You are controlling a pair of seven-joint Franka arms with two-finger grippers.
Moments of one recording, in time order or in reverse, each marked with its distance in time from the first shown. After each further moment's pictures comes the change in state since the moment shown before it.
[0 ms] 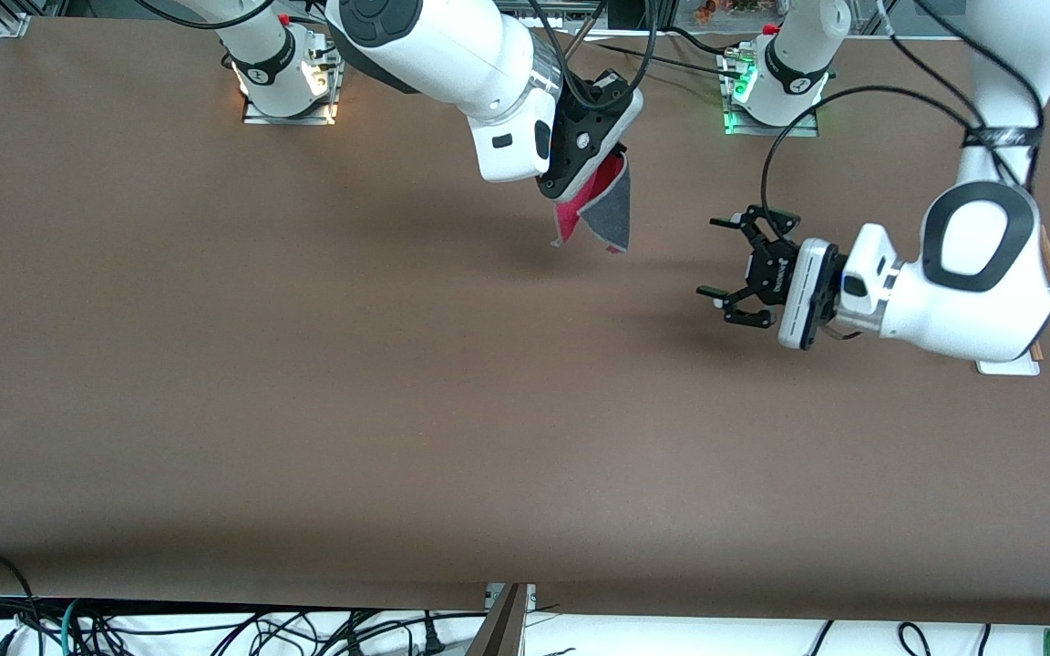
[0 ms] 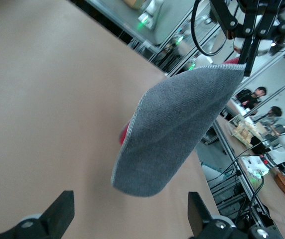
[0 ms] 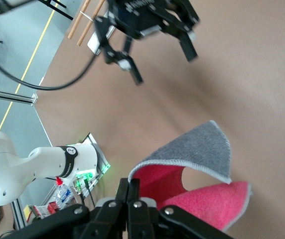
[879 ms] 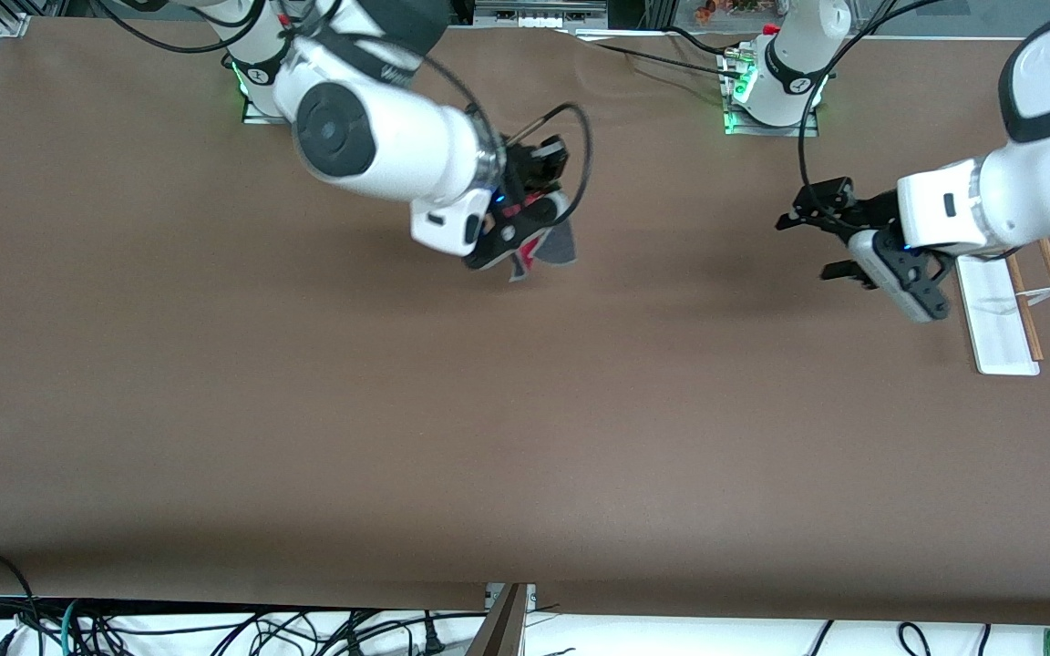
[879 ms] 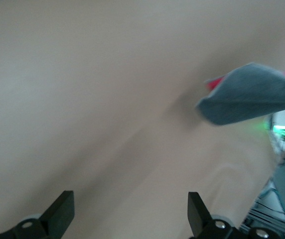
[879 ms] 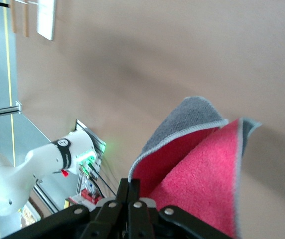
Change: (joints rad) left arm -0.004 -0.271 0.009 -0.003 0.443 0.124 -0.828; right arm -0.033 0.021 -0.081 -0.018 0.100 -0.160 0.224
